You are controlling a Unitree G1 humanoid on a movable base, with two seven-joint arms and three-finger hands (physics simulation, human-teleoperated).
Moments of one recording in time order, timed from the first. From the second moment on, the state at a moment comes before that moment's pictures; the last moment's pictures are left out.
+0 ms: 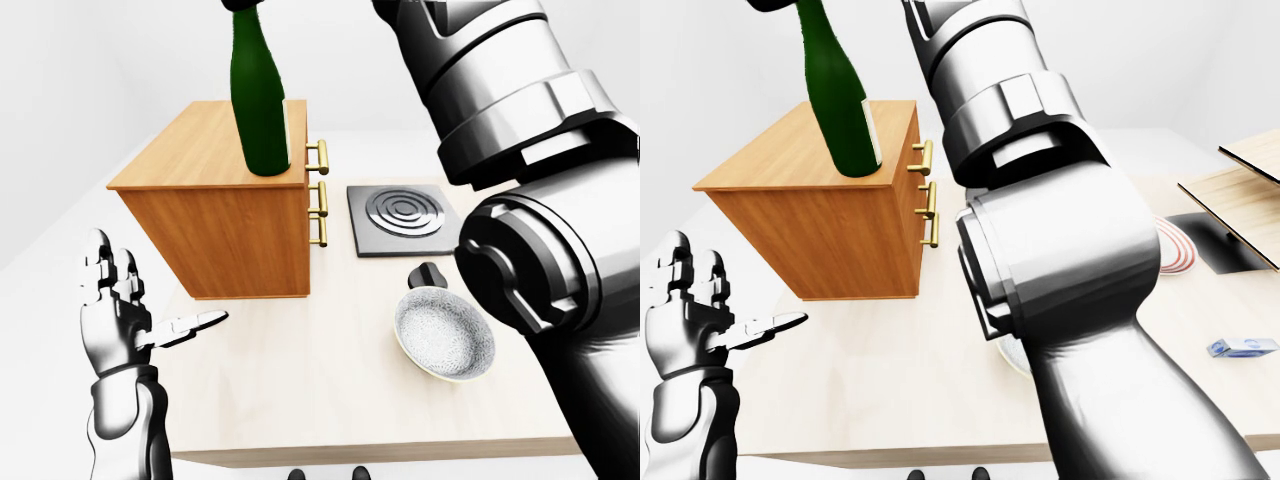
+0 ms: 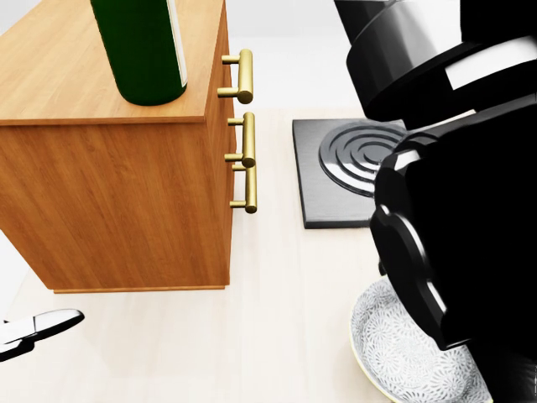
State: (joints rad) left arm 0.11 0.04 0.36 -0.48 -0.10 0.09 0.03; right arm -1.98 -0.11 -0.13 1.28 -0.09 0.09 0.23
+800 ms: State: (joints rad) left arm 0.11 0.04 0.36 -0.49 -0.09 0.09 0.03; right arm -2.09 -0.23 -0.16 1.26 -0.04 0.09 0.17
